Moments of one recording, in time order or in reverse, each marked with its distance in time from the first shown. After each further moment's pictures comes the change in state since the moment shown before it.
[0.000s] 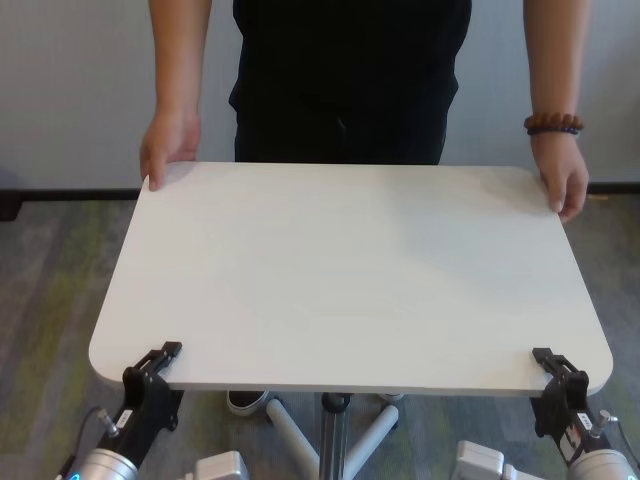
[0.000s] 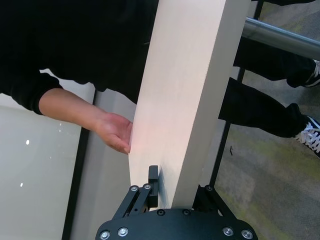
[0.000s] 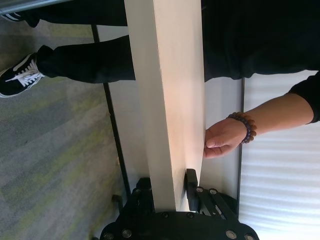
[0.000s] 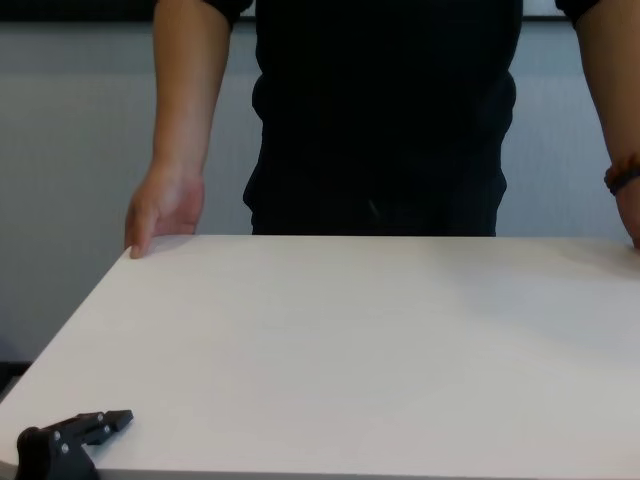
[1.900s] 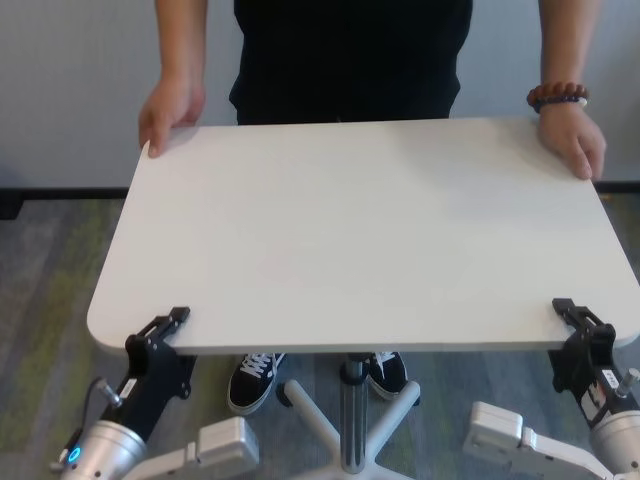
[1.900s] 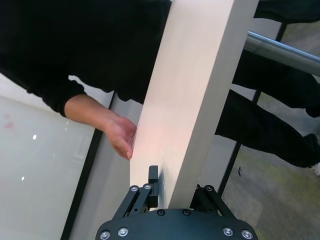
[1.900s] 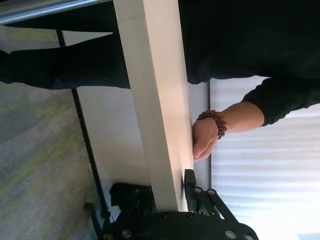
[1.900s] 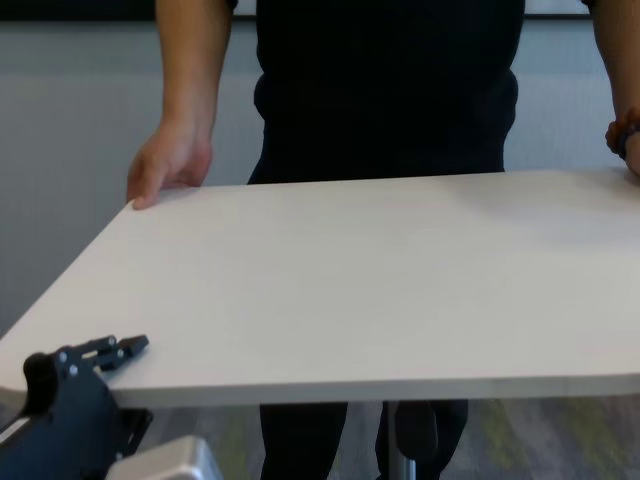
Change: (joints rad) left arm 0.039 -0.034 -0.071 -0.146 -0.022 -0.040 -0.063; right arm -0.051 0.001 0.094 -0.190 -0.080 0.001 0.036
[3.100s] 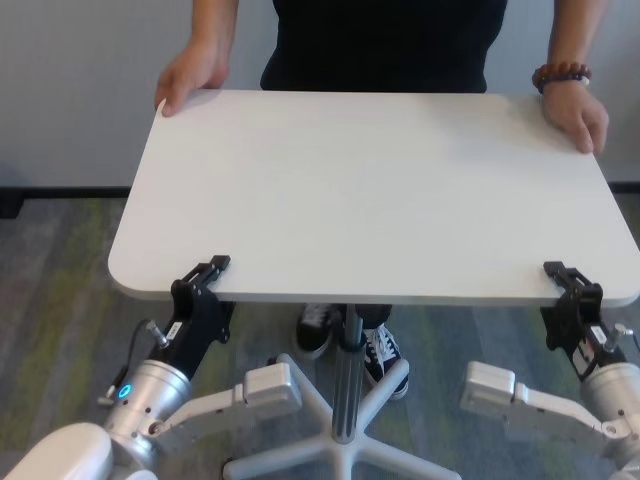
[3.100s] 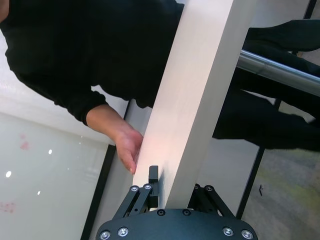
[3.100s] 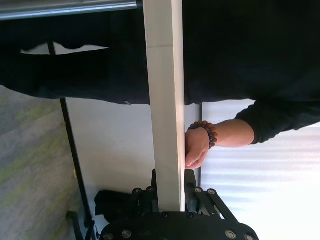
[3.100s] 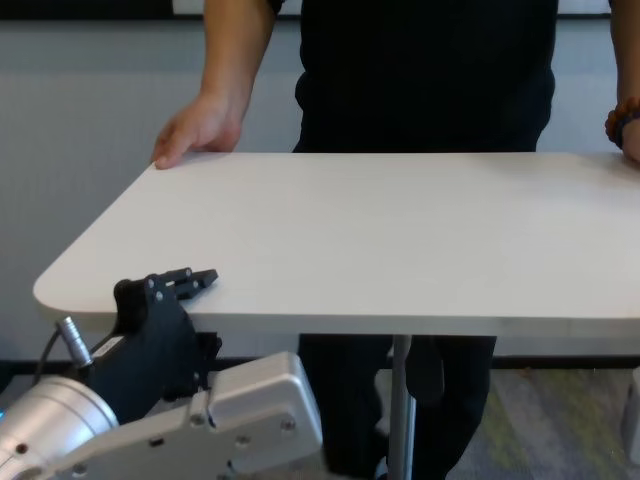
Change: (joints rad) left arm -0.179 -0.070 0.073 0.117 0.049 0.008 0.009; right arm 0.147 -0.025 0.001 0.138 -0.036 -0.073 0.012
